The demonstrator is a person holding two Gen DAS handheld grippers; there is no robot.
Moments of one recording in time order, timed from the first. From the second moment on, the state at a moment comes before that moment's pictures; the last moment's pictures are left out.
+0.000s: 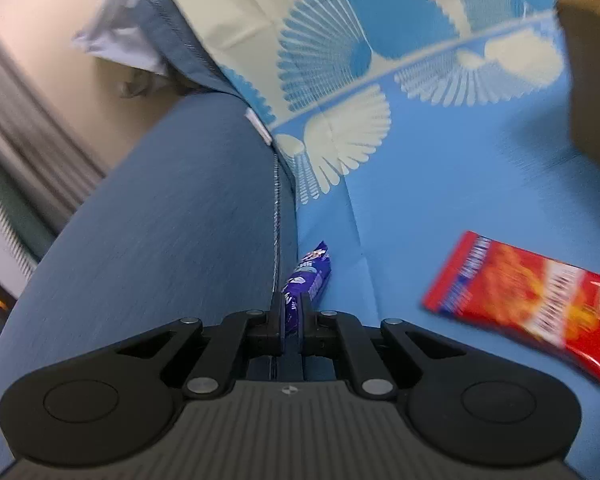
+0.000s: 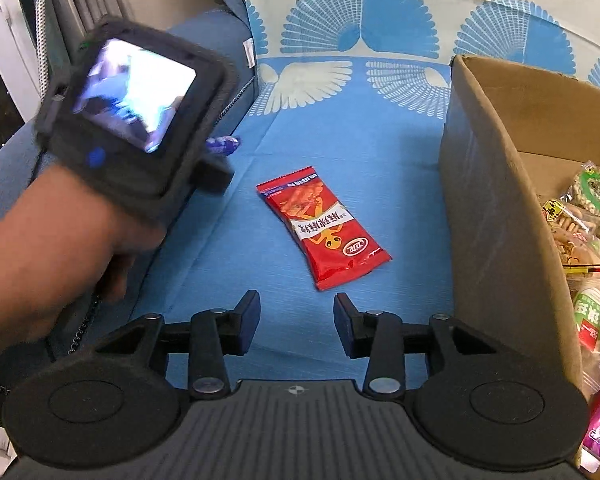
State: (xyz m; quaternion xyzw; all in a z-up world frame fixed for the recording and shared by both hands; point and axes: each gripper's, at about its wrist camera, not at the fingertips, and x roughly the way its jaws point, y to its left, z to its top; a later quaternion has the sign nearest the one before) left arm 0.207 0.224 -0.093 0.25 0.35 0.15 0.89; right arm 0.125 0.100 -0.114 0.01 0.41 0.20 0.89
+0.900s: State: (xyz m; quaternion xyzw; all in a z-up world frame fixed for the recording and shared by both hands) left arm 0.077 0.244 -0.102 -0.03 0.40 0.15 0.90; right arm 0.108 0.097 -0.107 -0.02 0.34 0.19 0.92
